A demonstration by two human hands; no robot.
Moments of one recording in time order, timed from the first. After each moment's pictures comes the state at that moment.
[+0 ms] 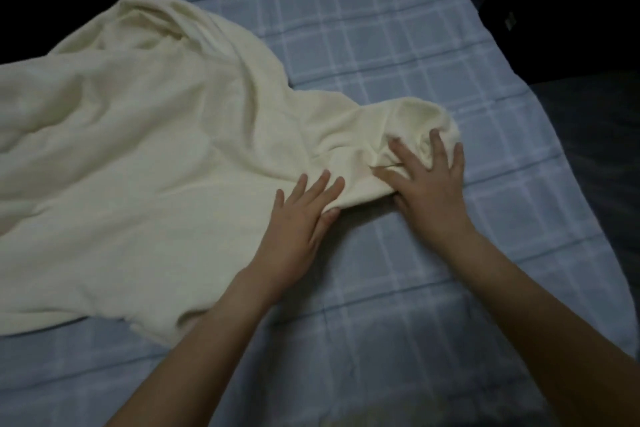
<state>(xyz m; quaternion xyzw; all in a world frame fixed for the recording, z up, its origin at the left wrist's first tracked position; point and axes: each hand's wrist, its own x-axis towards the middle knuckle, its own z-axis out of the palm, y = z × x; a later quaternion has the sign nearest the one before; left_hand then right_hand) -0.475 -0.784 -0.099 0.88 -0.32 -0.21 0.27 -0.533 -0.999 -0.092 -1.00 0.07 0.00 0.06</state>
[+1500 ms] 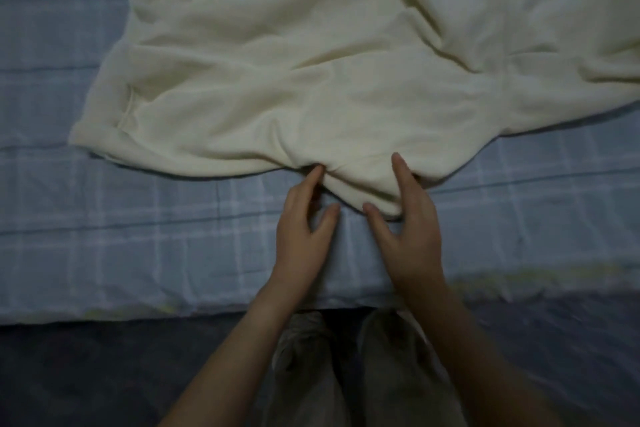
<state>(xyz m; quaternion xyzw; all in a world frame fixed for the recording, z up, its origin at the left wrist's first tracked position) -0.581 -0.506 -0.138 0.82 -0.03 -0.15 0.55 -0.632 -0.653 -0.130 -0.87 0.20 -0.11 0.43</state>
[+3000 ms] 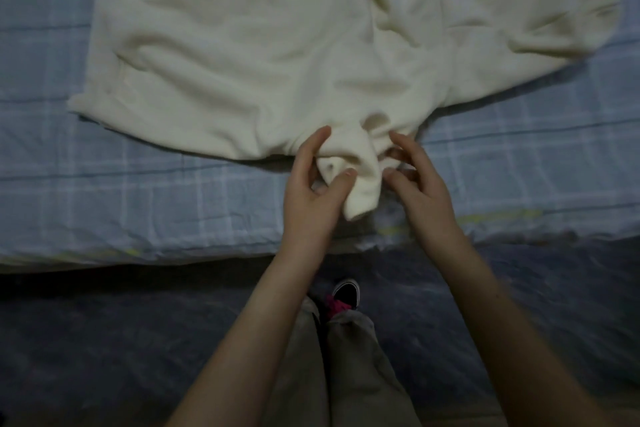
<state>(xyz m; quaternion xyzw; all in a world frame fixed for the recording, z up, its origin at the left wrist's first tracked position) -0.646 -0.584 -0.063 0.67 0.10 -0.17 0.72 -0.685 -0.724 -0.081 -0.72 0.26 0.00 0.65</state>
